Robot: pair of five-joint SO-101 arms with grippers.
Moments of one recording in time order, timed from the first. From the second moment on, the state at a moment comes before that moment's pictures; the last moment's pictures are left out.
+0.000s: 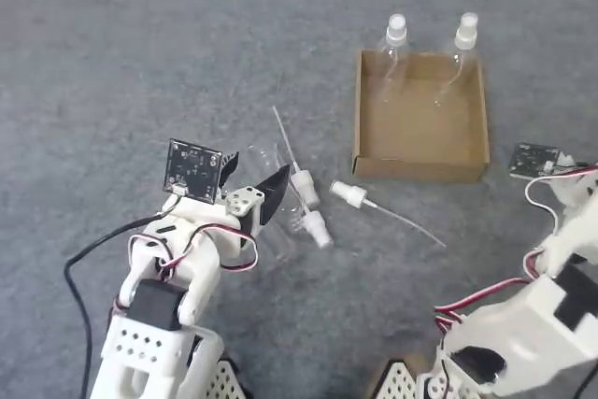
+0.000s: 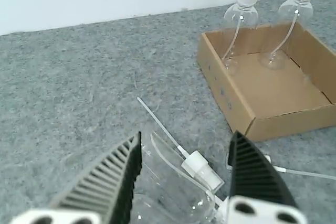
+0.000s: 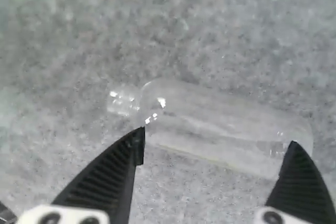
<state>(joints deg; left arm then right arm) 10.5 -77.6 75.1 44.2 6.3 40.9 10.4 4.9 85.5 105.3</state>
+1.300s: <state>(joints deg) 10.5 -77.6 75.1 44.2 6.3 41.0 6.4 21.1 79.1 89.1</state>
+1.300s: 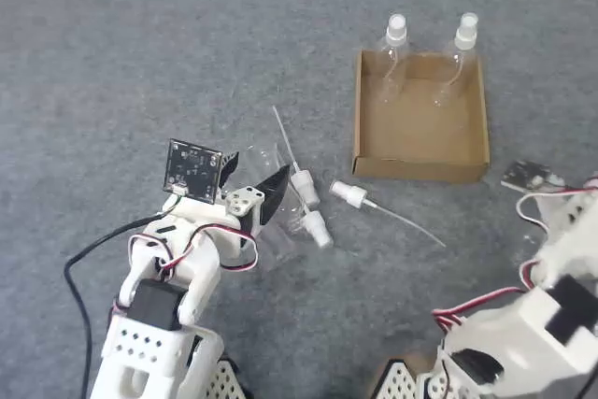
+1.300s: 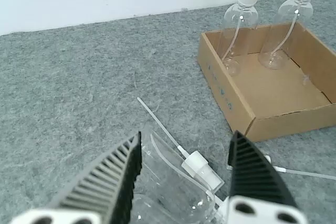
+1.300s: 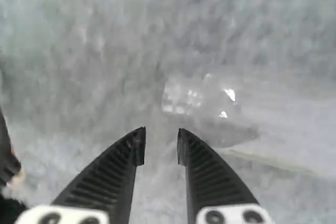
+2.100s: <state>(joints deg) 10.5 -77.6 75.1 44.2 6.3 26.5 6.4 0.8 88.1 77.6</state>
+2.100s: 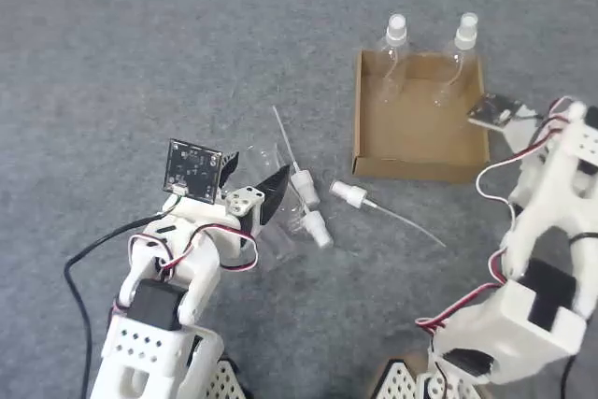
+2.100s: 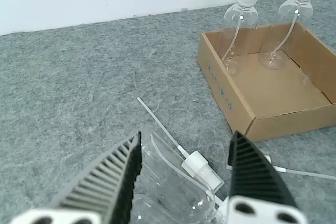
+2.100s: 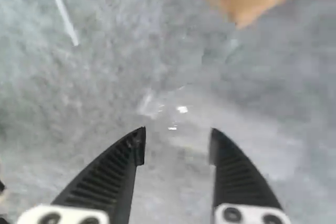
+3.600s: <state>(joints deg) 10.5 -77.6 75.1 44.2 6.3 42.3 5.7 22.7 66.2 99.8</state>
